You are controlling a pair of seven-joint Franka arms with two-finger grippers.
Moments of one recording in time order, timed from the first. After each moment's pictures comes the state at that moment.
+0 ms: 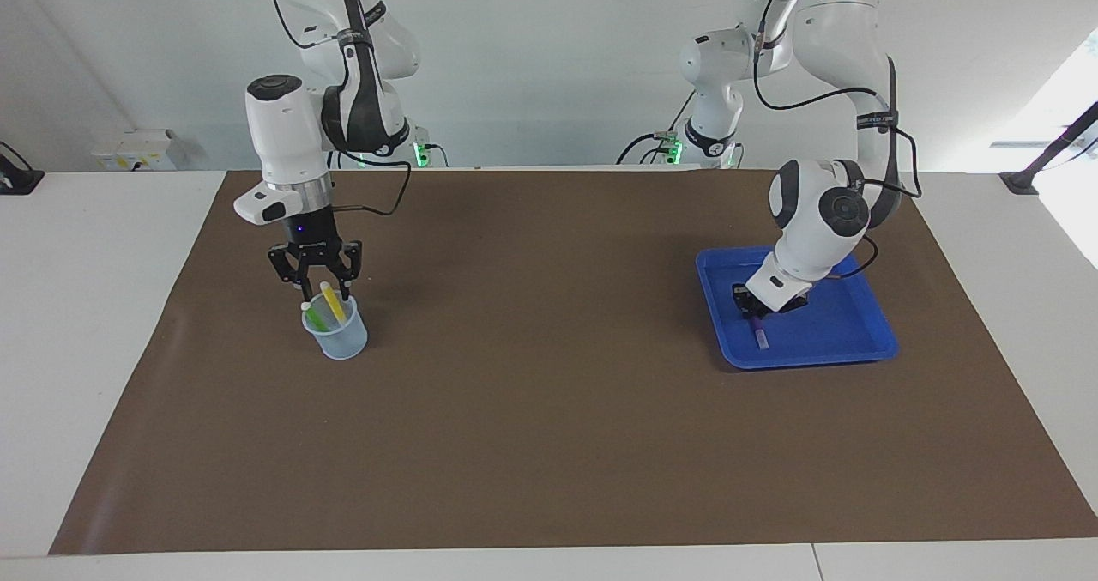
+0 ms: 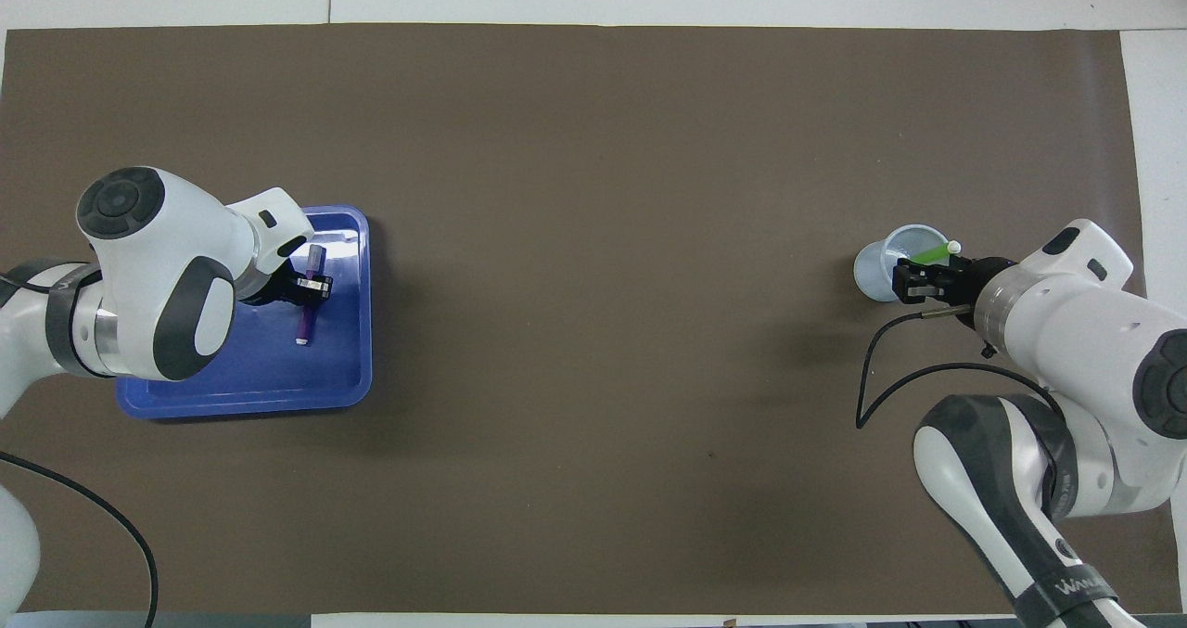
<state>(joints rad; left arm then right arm) 0.13 0.23 -0.28 -2.11 0.07 2.23 0.00 -0.07 -0.14 0.10 -2.44 -0.03 2.71 0.01</state>
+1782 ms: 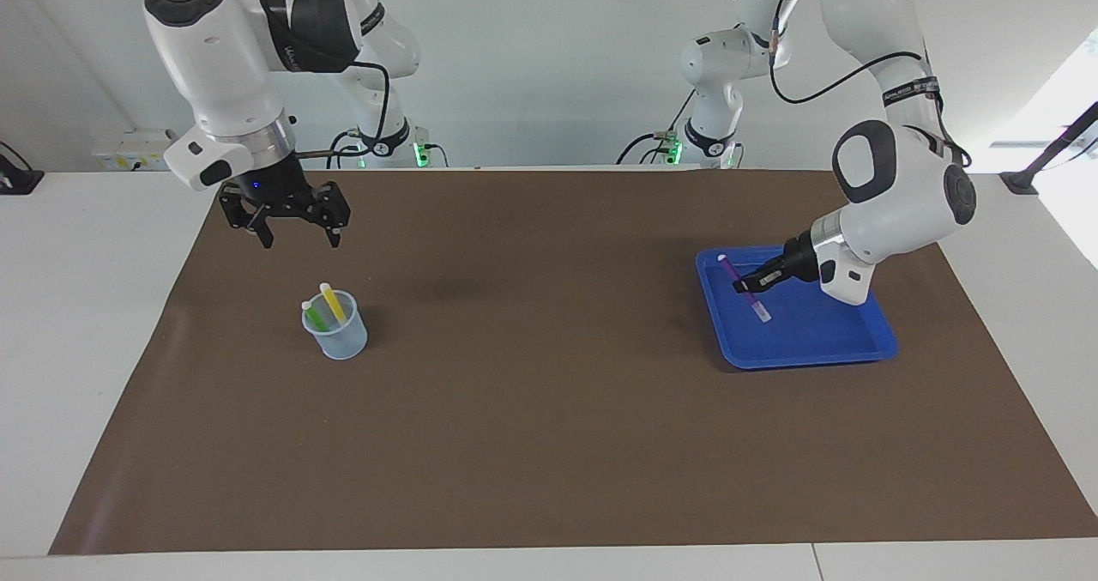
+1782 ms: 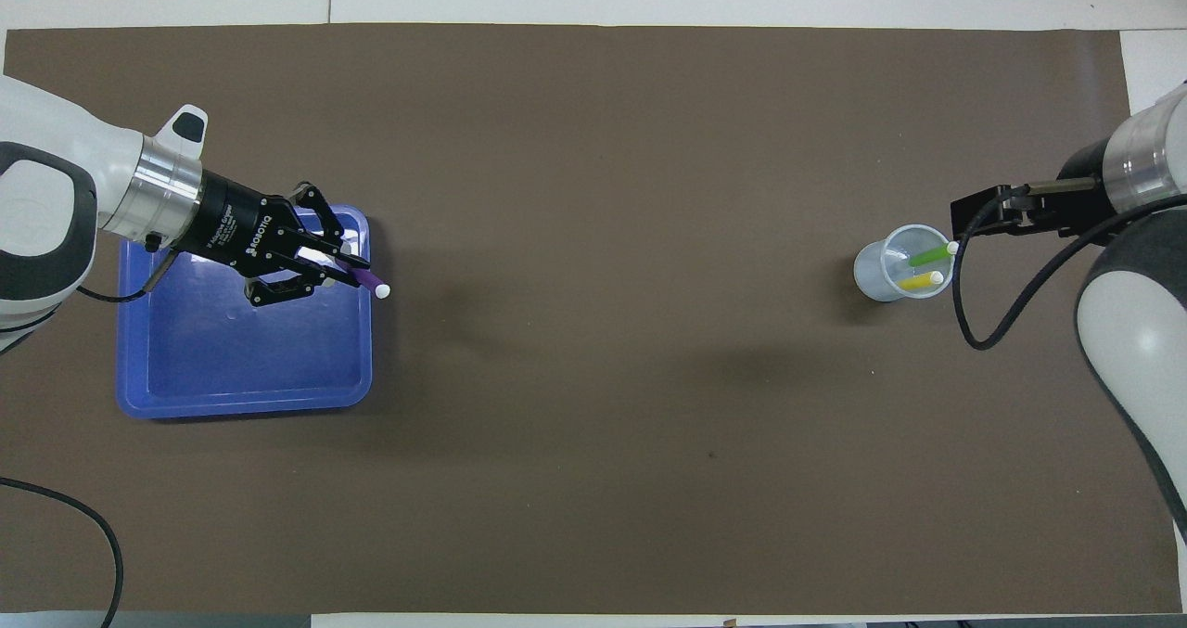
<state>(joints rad) 0.18 0.21 -0.29 -1.80 -0.66 1.72 -0.91 -0.04 0.00 0.11 -1.67 -0.03 1.70 0.07</state>
